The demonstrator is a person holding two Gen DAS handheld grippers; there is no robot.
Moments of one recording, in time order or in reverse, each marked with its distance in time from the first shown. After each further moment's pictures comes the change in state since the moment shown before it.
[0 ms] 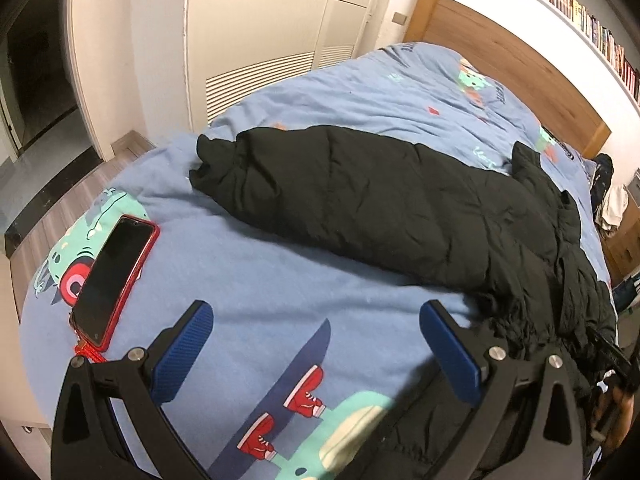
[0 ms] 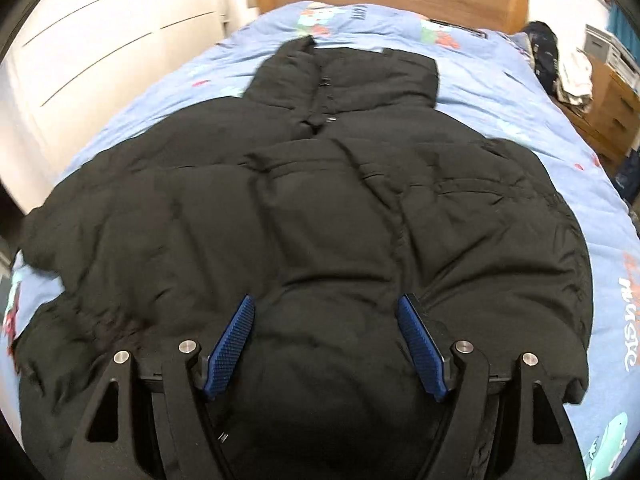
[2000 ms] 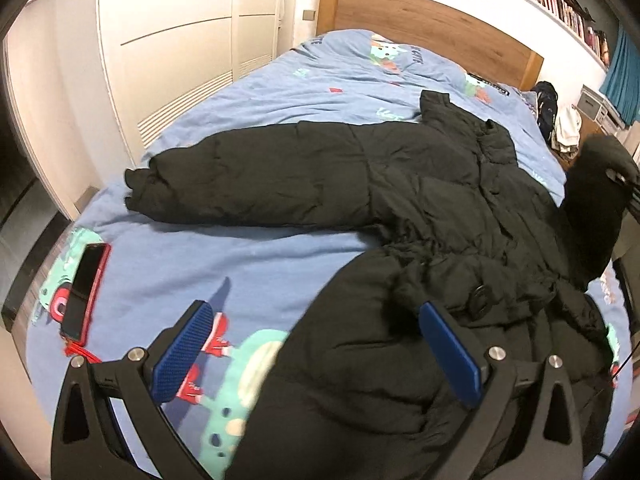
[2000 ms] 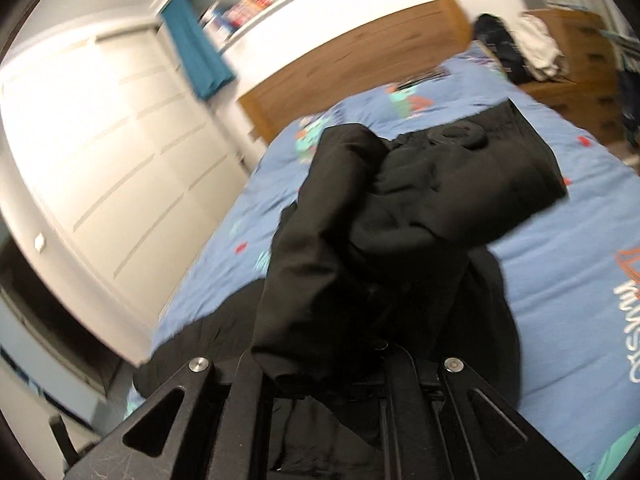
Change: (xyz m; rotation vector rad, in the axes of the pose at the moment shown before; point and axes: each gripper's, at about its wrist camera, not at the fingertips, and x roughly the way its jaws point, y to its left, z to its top) left arm -0.055 -0.099 -0.065 0.285 -0.031 -0.069; right arm -0.101 -0.123 0.055 0.289 -0.302 0.322
